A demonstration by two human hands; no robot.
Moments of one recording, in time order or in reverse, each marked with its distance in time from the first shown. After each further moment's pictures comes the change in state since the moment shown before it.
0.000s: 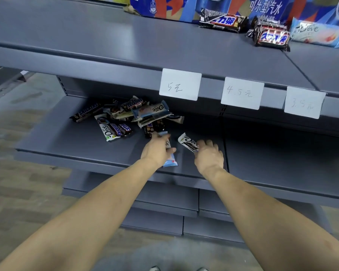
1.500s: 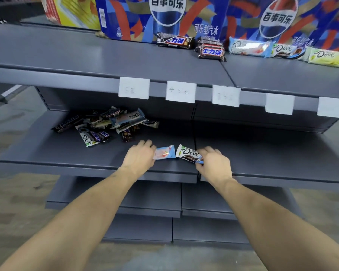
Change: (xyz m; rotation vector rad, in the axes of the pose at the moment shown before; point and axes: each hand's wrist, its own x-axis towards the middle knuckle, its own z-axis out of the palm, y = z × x) left_hand -0.056 0.047 -0.006 0.689 0.143 0.338; right_hand -0.069 0.103 -0.046 -0.045 0.155 -0.143
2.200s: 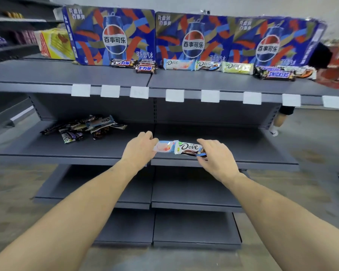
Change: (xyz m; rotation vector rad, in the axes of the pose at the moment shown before) left_hand -0.067 0.219 -0.130 0.130 0.183 0.011; right_hand -0.154 0.192 -0.113 0.079 0.272 -0.218
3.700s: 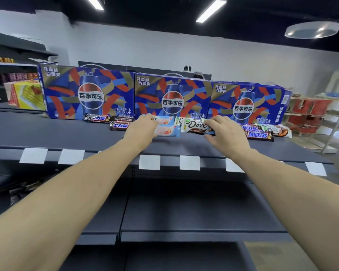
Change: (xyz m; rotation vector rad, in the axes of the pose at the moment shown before) left_hand 0.242 -0.023 -0.108 -0.136 0.262 -0.013; right_hand 0.202 0.123 -0.137 -0.280 0.352 -0.109
